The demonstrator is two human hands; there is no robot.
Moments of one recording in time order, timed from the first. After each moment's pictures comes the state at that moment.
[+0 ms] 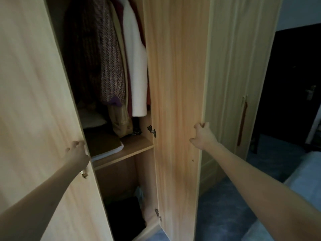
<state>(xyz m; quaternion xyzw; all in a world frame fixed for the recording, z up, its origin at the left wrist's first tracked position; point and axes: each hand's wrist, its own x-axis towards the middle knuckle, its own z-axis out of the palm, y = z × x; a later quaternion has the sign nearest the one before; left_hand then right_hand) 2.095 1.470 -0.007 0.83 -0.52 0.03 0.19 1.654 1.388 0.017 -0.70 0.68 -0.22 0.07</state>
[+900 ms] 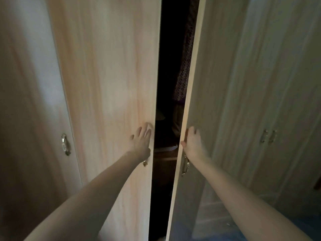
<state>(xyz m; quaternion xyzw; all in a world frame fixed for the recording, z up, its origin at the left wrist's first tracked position) 2.128 1.484 -0.006 0.79 -0.58 0.16 0.09 1.931 1.420 0.021 -0.80 0.50 -0.33 0.07</state>
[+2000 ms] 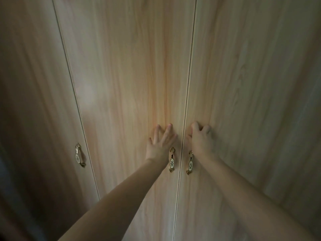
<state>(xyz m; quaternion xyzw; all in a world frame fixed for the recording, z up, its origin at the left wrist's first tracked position) 2.199 1.370 -0.021 0.83 -0.52 0.21 -0.01 2.089 1.255 0.005 -0.85 0.44 -0.30 0.04</state>
